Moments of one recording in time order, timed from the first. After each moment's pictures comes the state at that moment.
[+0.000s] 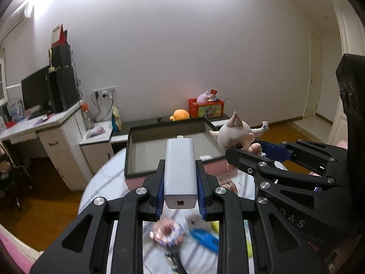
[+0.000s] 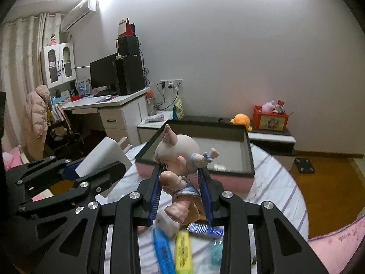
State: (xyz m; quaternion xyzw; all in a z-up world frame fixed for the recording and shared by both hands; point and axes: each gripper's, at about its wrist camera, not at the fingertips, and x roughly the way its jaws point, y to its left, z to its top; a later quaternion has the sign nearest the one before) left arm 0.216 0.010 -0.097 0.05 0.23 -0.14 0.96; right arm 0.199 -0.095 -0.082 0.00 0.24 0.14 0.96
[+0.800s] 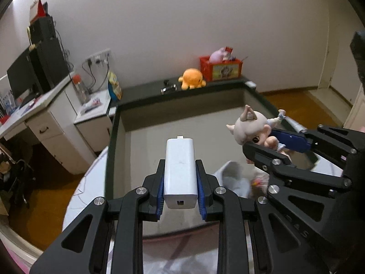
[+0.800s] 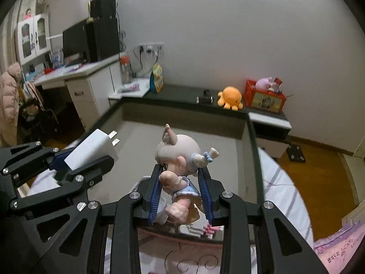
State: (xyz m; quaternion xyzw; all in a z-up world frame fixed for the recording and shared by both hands) left arm 0.422 -0.010 -0.183 0.09 0.37 -0.11 0.92; right arm 0.382 -0.096 -0.152 -0.04 0.36 0.09 0.93
